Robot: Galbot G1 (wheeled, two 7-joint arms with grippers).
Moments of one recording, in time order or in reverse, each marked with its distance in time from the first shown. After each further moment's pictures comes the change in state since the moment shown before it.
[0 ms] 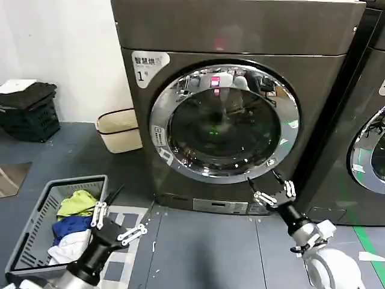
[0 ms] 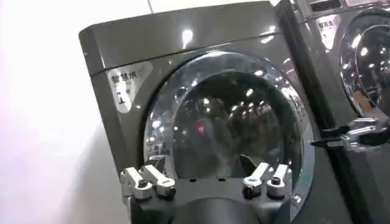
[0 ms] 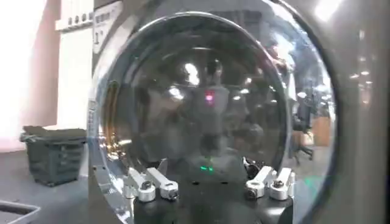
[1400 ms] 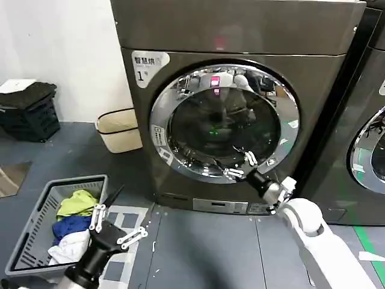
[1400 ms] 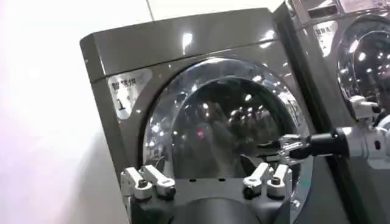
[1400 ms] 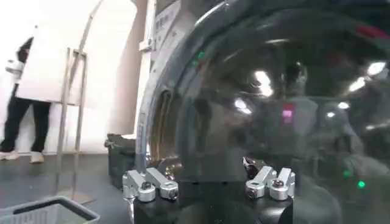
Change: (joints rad) left arm 0.028 -0.041 -0.005 -0.035 0.015 -0.017 0.021; right arm 0.449 -0.032 -0.326 -0.327 0.094 0.085 -0.165
